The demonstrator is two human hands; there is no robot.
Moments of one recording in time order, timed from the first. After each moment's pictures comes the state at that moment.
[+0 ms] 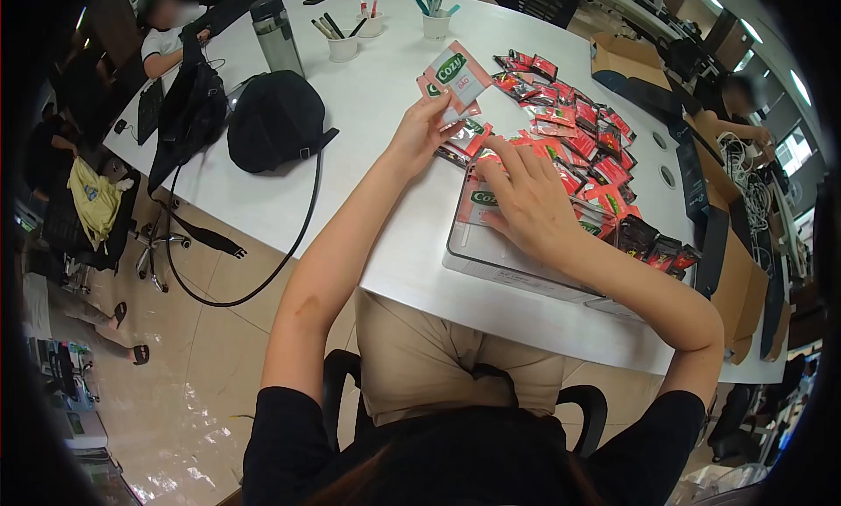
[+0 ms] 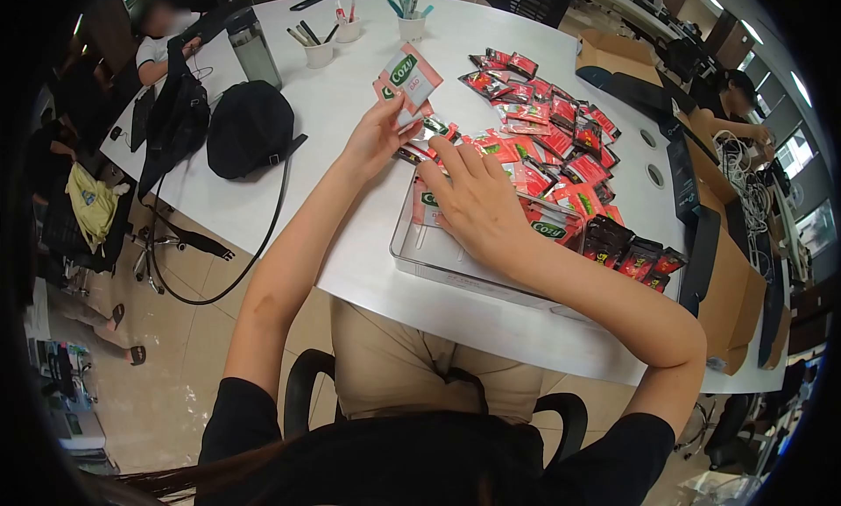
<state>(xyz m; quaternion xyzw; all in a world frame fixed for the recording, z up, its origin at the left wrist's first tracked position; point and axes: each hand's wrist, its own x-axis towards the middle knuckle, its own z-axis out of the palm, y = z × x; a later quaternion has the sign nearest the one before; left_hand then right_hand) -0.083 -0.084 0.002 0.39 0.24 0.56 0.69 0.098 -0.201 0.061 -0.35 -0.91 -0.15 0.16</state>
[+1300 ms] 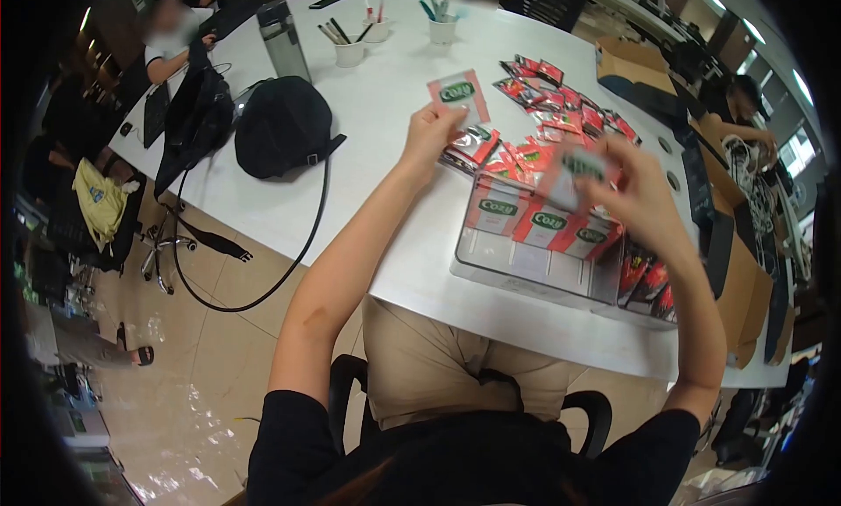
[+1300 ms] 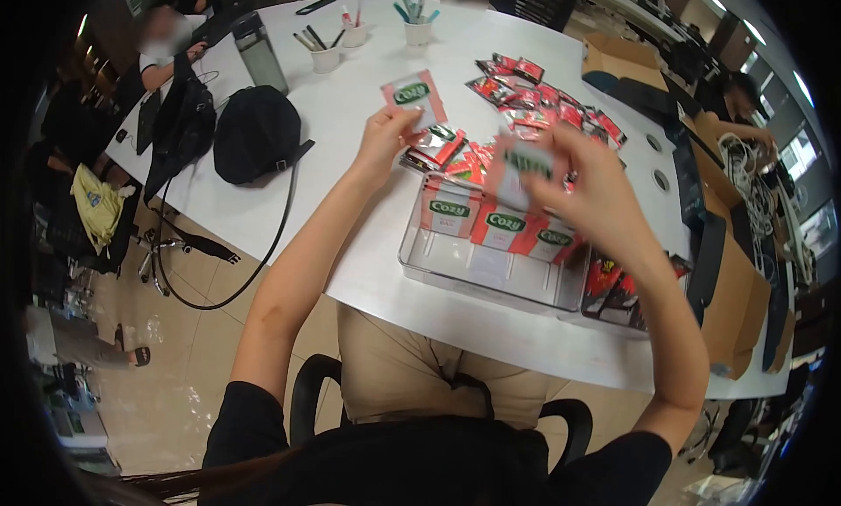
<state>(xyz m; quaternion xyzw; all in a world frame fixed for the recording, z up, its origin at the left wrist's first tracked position) -0.073 -0.085 0.000 0.45 0.38 0.58 0.56 0.162 -0.205 0.135 -0.48 -0.80 0.19 0.29</state>
